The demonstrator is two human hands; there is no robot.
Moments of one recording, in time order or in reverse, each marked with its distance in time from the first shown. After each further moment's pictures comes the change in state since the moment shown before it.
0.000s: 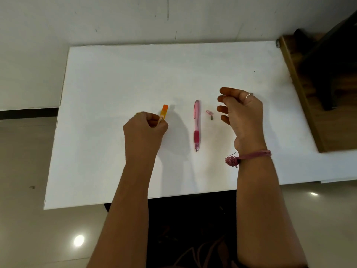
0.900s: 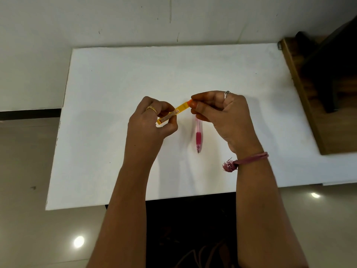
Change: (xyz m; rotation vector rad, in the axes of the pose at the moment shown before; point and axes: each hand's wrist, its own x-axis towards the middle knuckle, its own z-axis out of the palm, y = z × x) left_hand -0.006 0.019 -0.014 0.004 0.006 0.456; right_hand -0.009 -0.003 0.015 -0.047 -0.407 -0.269
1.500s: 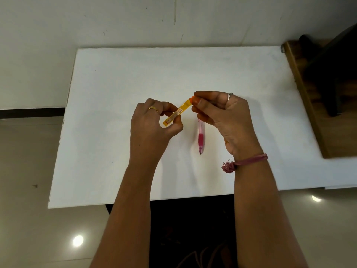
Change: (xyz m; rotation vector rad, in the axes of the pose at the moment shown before) left_hand -0.001 0.000 0.005 0.019 0.046 -0.043; right_hand -0.001 -0.005 0.007 0.160 0.043 0.141
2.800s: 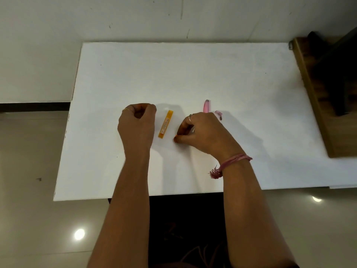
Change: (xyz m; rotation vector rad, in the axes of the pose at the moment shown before) left_hand 0.007 -0.027 -0.006 -0.380 0.184 -0.681; right_hand -0.003 0.025 0.028 -0.941 -0.378 -0.049
